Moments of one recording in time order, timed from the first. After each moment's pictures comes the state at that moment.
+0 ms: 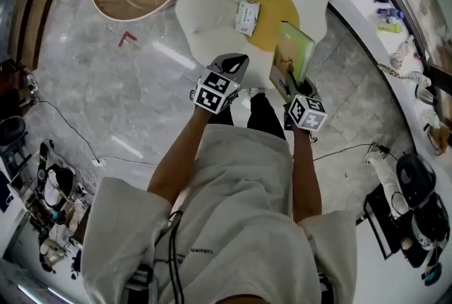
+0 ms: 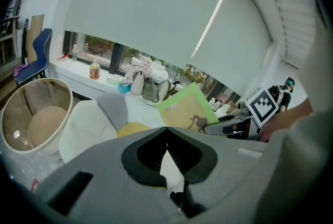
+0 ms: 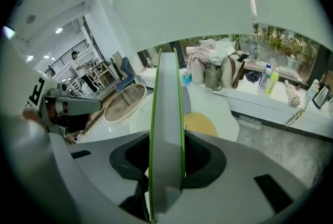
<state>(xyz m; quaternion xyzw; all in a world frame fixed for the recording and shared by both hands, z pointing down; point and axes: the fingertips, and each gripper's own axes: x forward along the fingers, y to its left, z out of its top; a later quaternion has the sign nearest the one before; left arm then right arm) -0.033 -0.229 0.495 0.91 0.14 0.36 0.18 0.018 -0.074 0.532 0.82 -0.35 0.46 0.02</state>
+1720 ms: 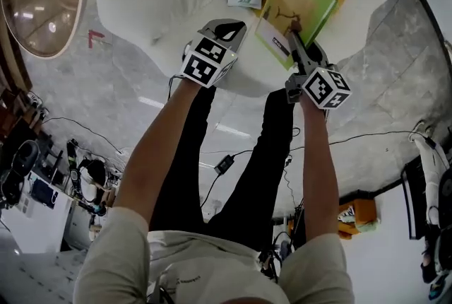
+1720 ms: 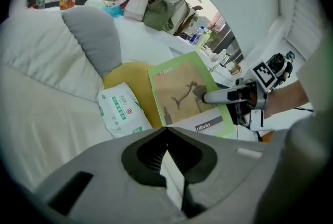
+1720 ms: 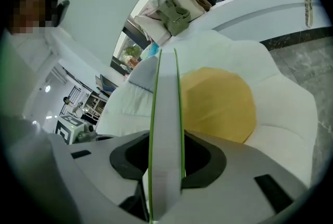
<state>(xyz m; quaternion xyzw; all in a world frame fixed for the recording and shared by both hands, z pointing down) 0.012 -0.229 0.930 0.81 0.26 0.52 0.13 0.067 -0.110 0.918 0.78 -0.30 0.50 -0.22</state>
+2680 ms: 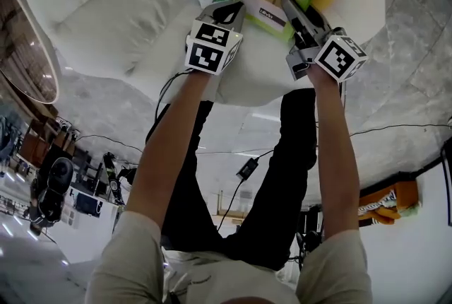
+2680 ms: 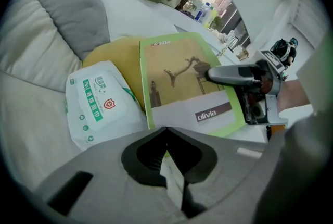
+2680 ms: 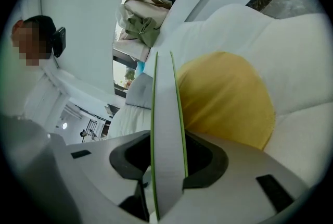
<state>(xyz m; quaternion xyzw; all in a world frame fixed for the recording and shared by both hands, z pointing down) 0.047 -0.187 1.046 0.79 0.25 0.55 0.07 0.116 -0.100 0.996 0.75 -0.30 0.44 -0.40</state>
